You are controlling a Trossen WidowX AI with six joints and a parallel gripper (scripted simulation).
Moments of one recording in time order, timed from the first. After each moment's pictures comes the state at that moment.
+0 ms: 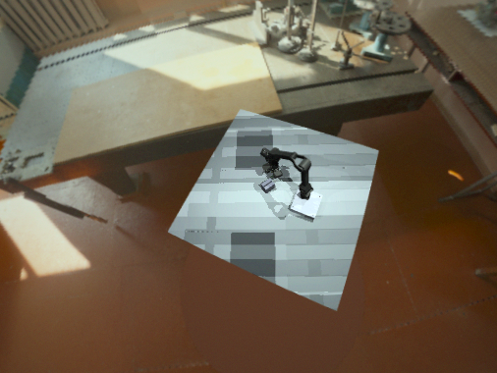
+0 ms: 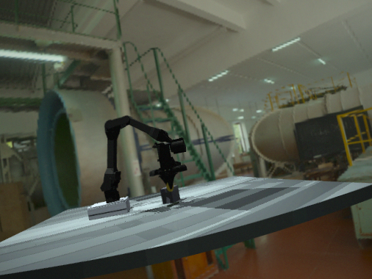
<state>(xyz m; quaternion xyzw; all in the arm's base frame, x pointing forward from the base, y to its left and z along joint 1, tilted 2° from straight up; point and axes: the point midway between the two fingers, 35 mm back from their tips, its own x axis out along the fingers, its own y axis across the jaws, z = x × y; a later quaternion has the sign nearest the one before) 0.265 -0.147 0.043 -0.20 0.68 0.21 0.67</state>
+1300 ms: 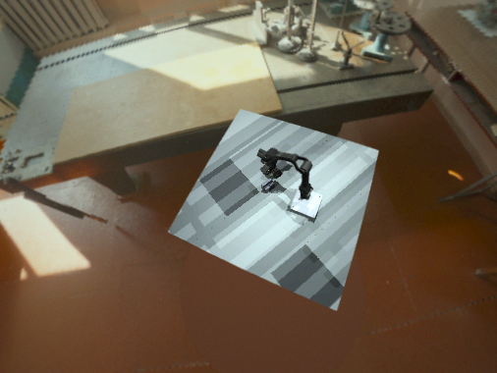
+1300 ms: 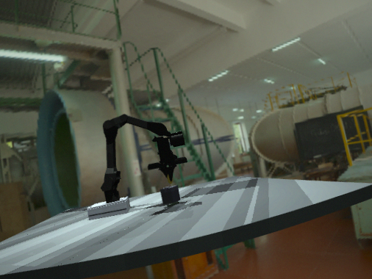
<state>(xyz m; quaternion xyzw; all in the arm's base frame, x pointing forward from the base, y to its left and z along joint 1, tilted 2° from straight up) 0.279 -0.121 0.076 -0.28 0.65 0.29 0.65</state>
